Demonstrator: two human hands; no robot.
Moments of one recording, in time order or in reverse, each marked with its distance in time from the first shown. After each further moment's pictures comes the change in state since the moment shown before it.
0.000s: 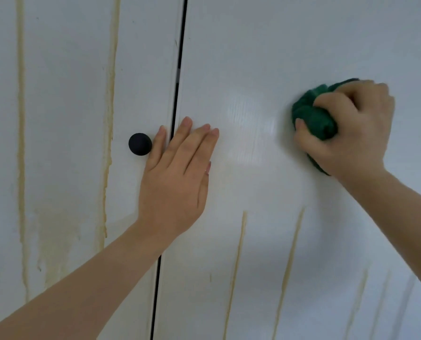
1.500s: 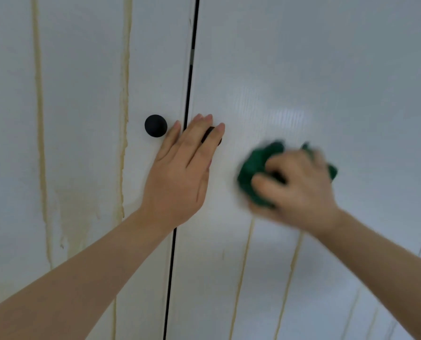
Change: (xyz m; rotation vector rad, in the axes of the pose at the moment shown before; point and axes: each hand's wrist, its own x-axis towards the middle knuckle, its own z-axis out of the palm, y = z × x) left_hand -0.018 -0.012 -0.009 -0.179 -0.024 0.067; right_hand -0.064 -0.074 -0.007 0.108 -0.126 -0.366
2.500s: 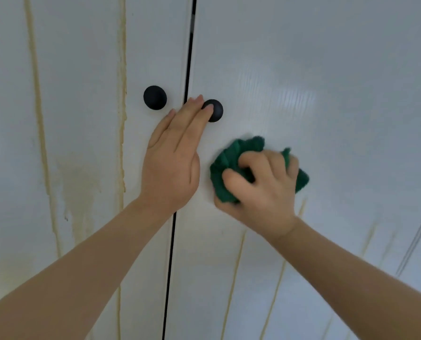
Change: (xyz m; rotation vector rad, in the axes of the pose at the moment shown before) left_hand -0.012 0.008 -0.010 -0.055 -0.049 -0.168; right_hand -0.001 -0.063 0.015 0.082 0.113 0.231
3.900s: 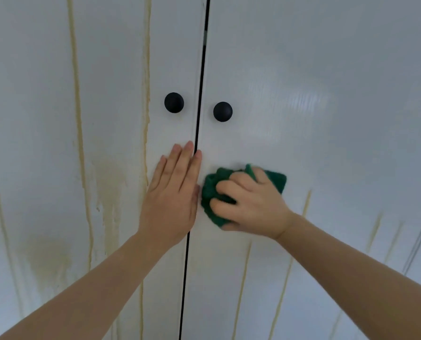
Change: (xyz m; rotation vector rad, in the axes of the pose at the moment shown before) left_hand -0.067 -0.001 -0.026 0.325 -0.270 -0.011; right_hand -0.012 -0.014 -0.001 0.122 -0.159 -0.393
